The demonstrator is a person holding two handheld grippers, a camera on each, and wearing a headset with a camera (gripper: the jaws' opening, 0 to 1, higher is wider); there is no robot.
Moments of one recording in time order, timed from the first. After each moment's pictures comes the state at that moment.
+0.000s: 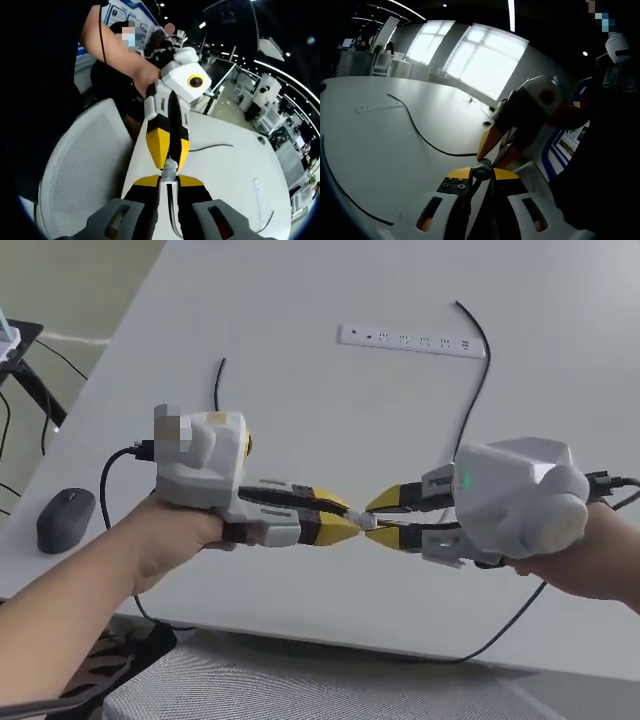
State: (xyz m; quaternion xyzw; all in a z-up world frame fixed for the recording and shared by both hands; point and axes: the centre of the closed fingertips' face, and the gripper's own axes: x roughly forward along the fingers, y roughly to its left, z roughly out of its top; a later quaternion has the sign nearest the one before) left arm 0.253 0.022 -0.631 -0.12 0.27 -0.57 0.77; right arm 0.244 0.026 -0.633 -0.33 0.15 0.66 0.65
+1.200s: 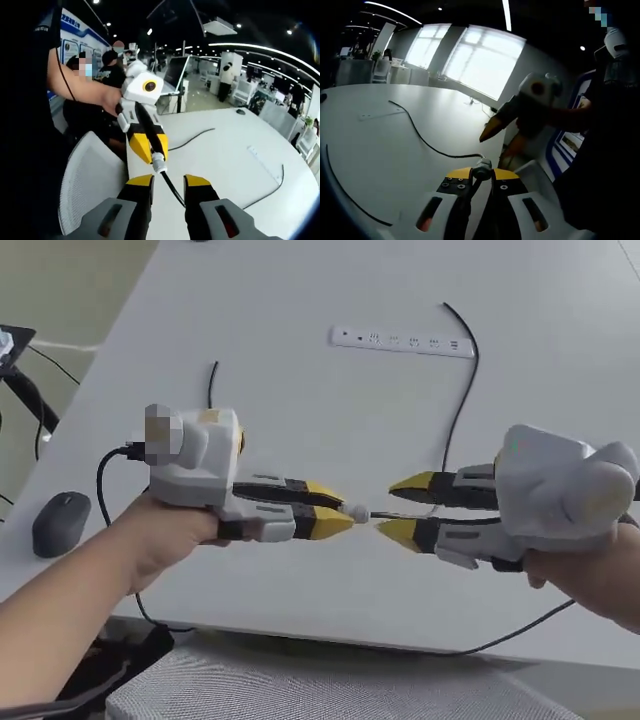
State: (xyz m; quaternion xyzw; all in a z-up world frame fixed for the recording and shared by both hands) left arm 0.252 0.026 -0.625 -0.10 0.25 -0.57 0.78; right arm 0.257 -0.002 -0.617 -0.19 0.22 0.56 0.78
